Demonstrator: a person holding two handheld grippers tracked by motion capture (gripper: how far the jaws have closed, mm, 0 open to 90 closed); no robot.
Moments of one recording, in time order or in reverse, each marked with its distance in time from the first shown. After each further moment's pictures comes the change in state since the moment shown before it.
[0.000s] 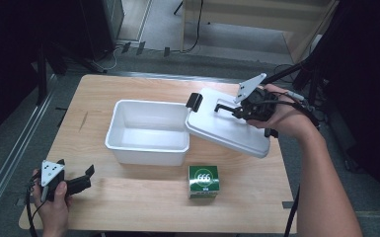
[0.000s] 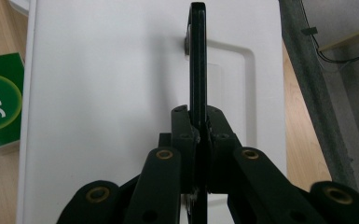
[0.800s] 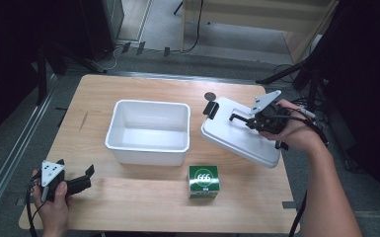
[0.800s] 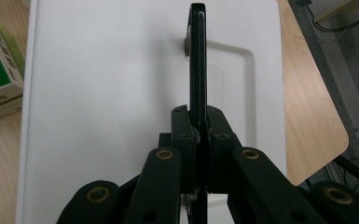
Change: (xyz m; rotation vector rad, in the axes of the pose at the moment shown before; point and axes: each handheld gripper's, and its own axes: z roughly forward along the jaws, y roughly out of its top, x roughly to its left) left arm -0.001 0.000 -0.001 -0.002 0.010 0.008; right arm 0.004 -0.059 0.019 0.029 -0.037 0.092
